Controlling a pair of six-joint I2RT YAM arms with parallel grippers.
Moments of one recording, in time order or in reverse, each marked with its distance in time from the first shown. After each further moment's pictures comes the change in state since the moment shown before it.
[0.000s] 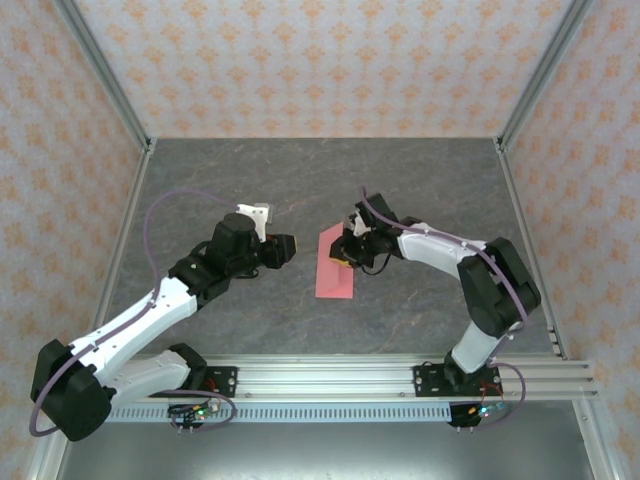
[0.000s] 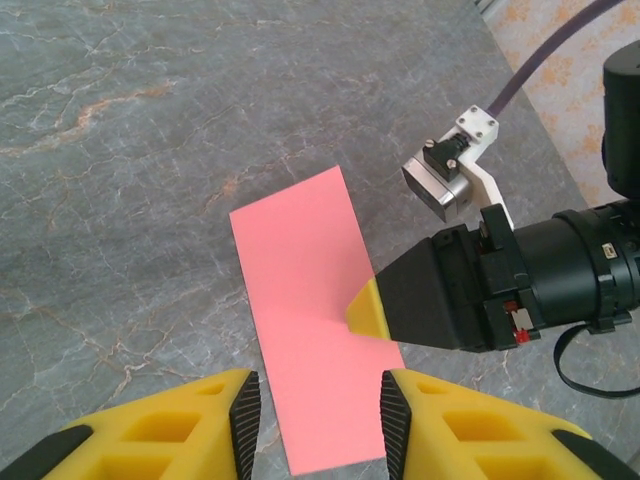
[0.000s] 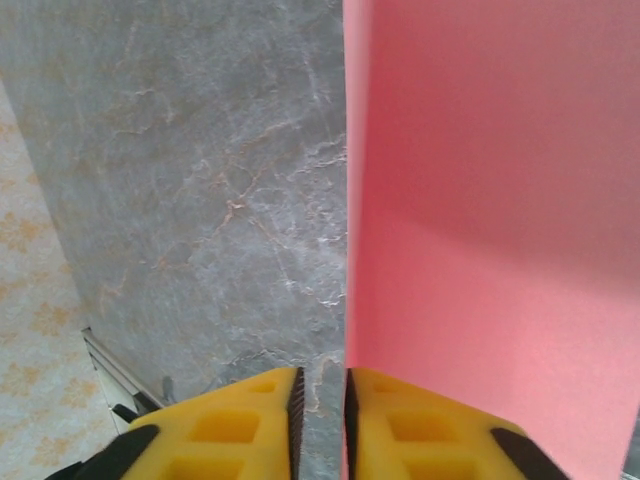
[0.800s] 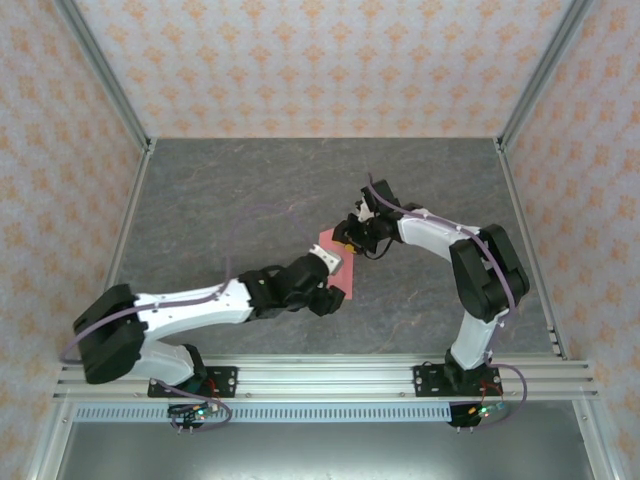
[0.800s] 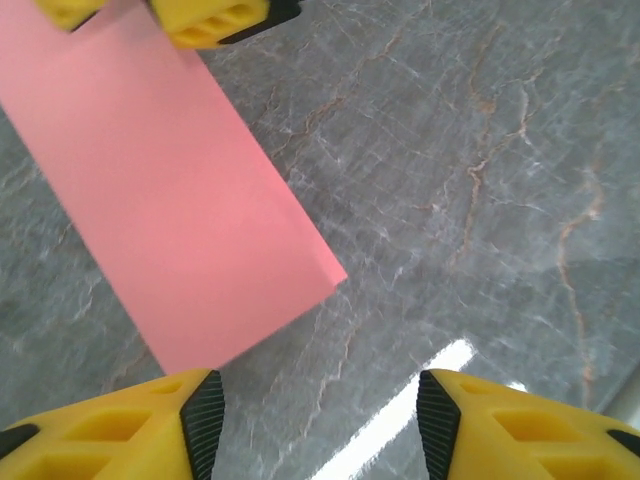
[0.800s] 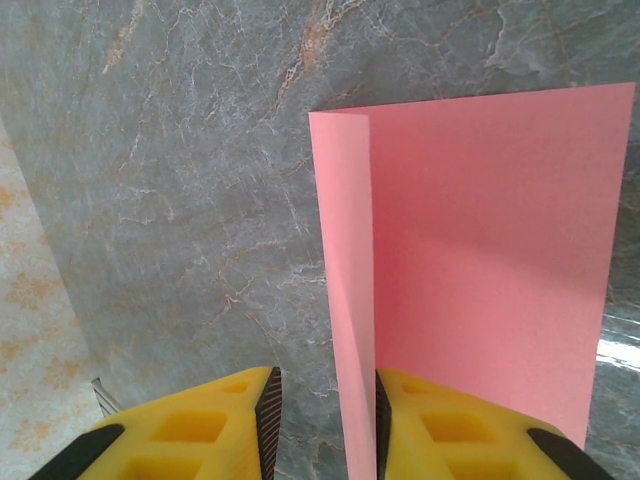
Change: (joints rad) left arm -0.445 0.366 0.087 0.000 -0.216 0.111; right arm -0.086 0.105 0.120 -0.024 -0.002 -0.021
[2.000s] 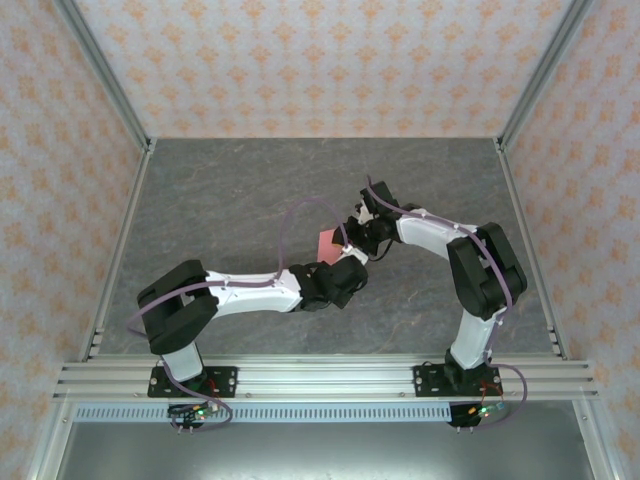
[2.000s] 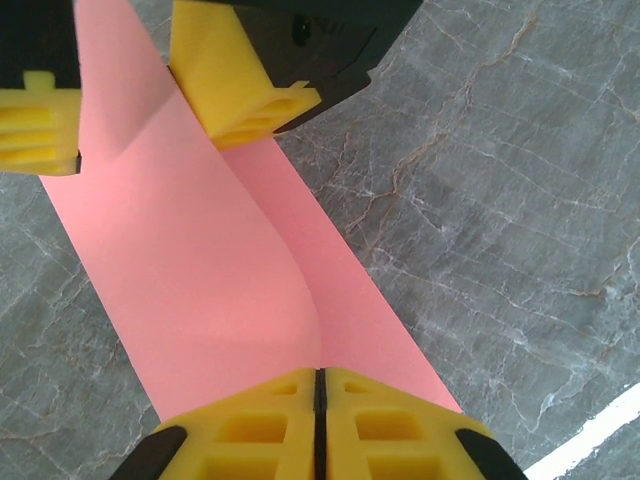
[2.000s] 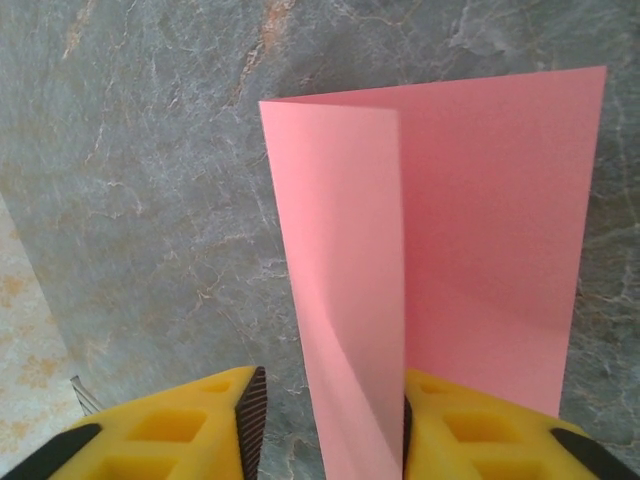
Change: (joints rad) left arm -0.034 0.320 0.204 -0.023 -0.256 0.116; right arm 0.000 0.016 0.003 -0.031 0.010 -0.029
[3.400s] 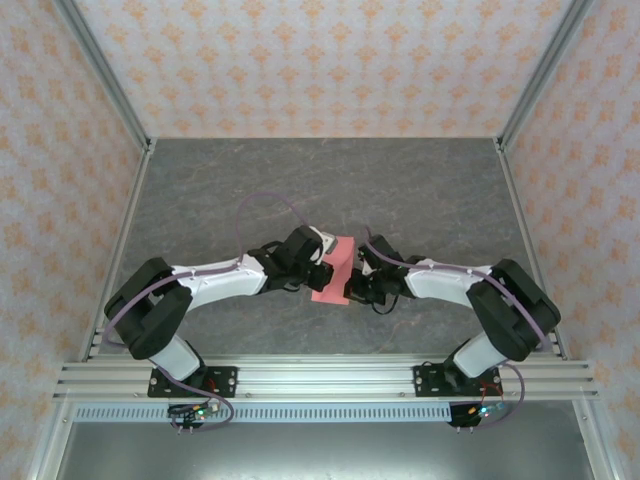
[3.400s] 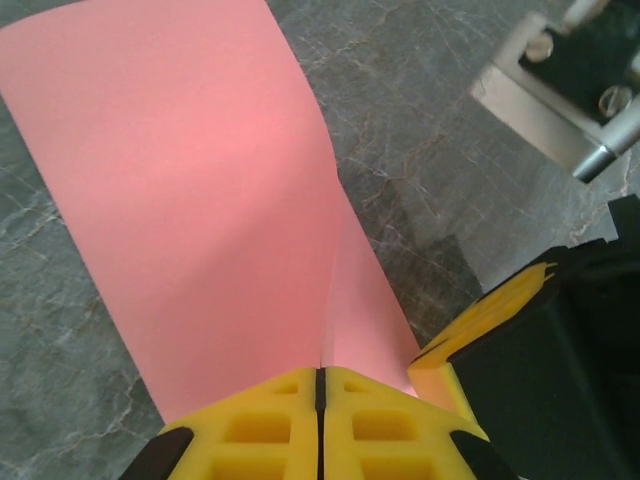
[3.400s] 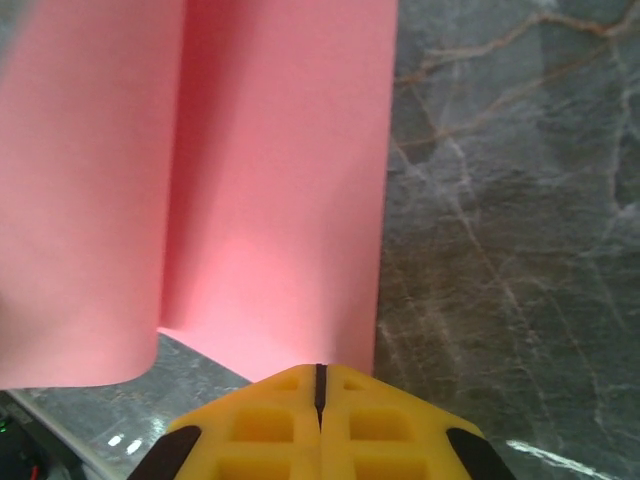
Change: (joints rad) left arm 0.290 -0.137 -0.178 0.138 0.519 -0.072; right arm 0.202 -0.276 -0.470 0.175 0.150 0.090
